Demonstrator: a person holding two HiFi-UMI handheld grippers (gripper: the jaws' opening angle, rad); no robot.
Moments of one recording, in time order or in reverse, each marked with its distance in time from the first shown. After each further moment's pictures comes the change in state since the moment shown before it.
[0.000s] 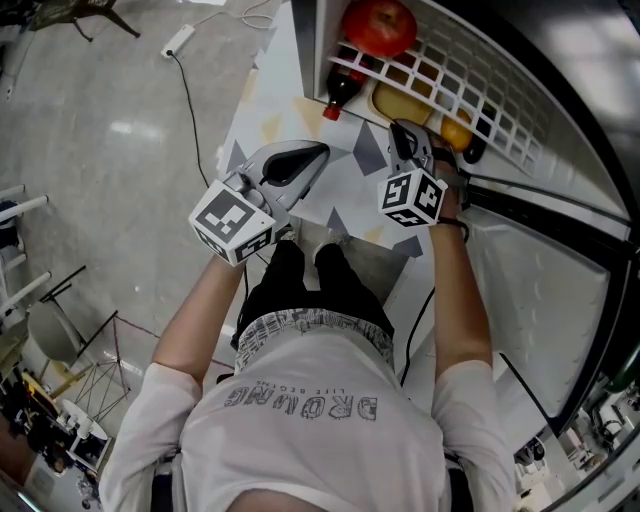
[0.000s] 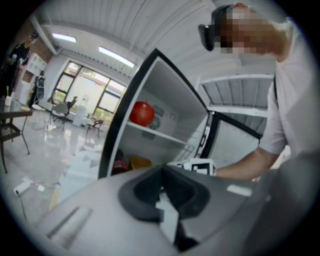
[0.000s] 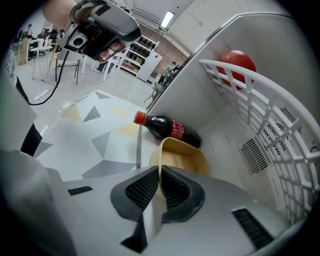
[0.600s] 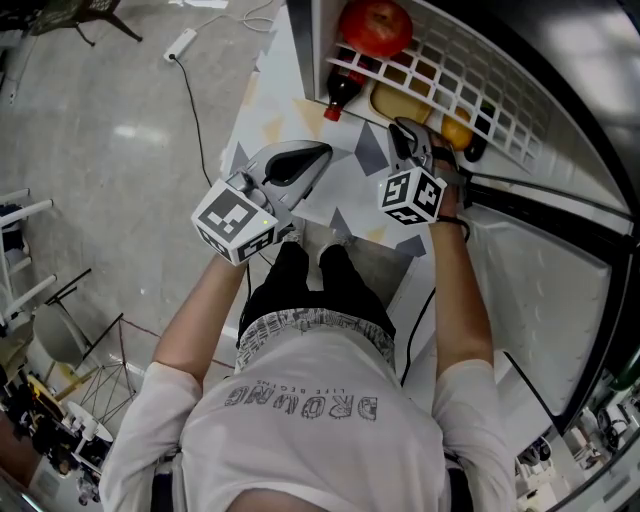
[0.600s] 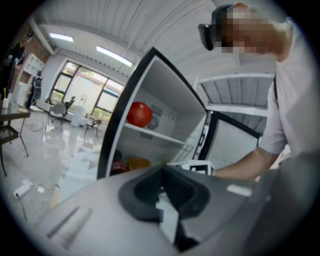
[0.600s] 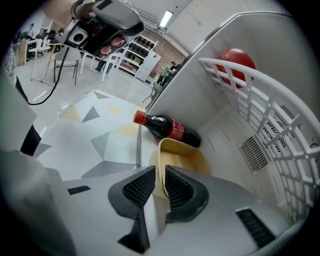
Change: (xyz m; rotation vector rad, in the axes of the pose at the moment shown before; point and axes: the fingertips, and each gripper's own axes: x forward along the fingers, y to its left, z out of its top) left arm 0.002 -0.003 0.004 0.014 0.013 -0.015; right arm 0.003 0.002 -0.002 0.015 0.003 -0.005
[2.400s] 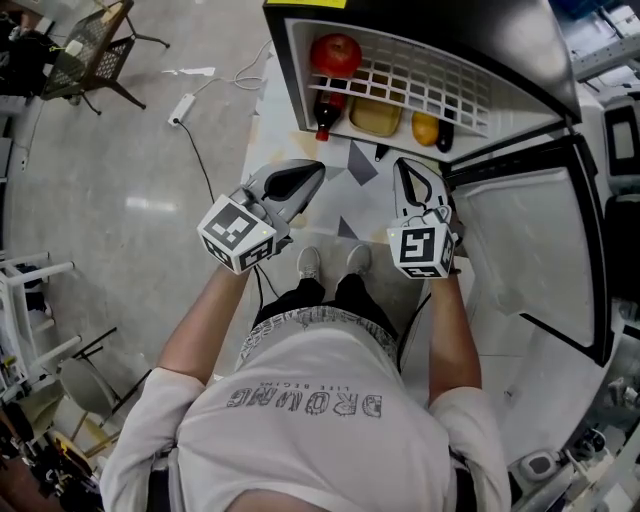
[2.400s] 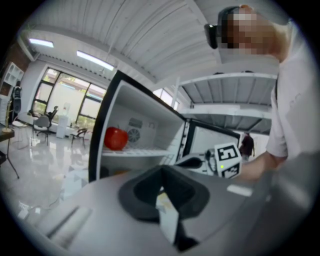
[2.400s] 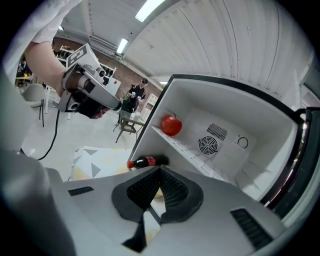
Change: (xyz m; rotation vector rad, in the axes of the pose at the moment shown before) left arm -0.038 -0.055 0.053 0.137 -0.002 -0.126; right arm -0.180 -0.032 0.051 0.401 -0.187 -0.259
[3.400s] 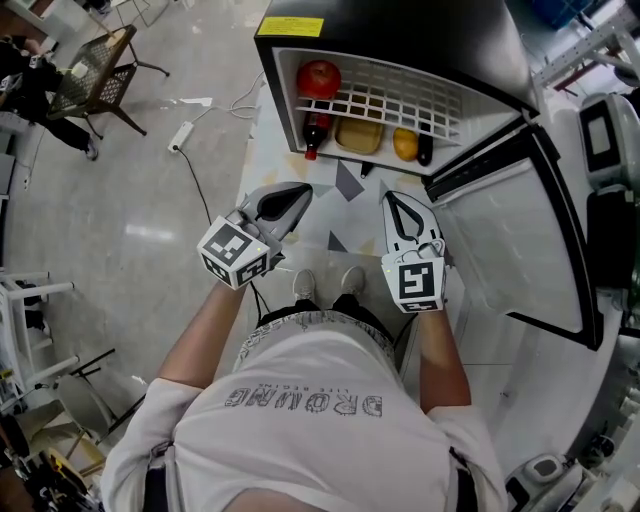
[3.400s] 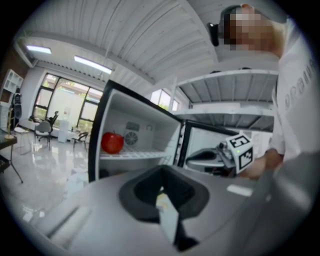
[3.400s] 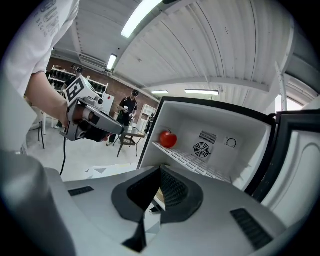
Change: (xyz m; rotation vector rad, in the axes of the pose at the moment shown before) left arm -0.011 -0.024 0.007 0.036 -0.006 0.022; right arm -0.067 0.002 0.029 0.149 -0.113 0.015
